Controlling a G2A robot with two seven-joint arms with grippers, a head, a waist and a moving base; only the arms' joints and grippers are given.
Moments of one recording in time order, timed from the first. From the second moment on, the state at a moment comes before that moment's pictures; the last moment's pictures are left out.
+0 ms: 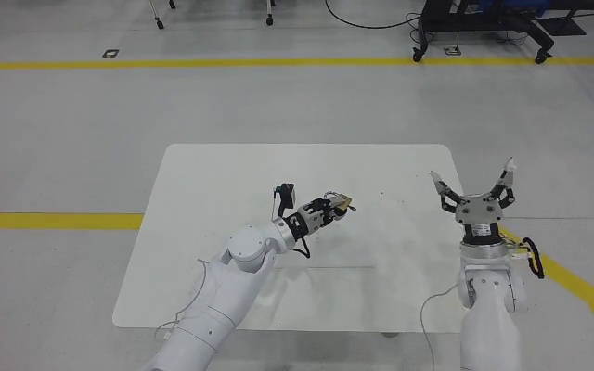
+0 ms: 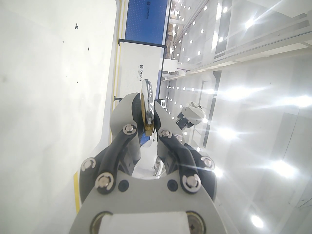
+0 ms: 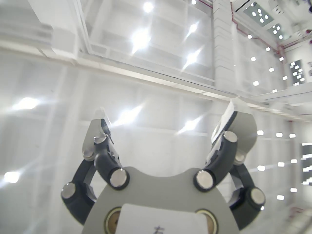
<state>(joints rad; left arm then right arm) 0.83 -1.60 -1.06 -1.00 -0.35 -0.08 -0.62 -1.30 -1.48 1.89 -1.70 1.01 0.10 0.65</state>
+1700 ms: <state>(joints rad) 0.81 -1.59 -1.04 -0.99 -0.25 -0.08 -0.65 -1.21 -1.33 1.65 -1.43 -2.28 -0.61 -0.51</state>
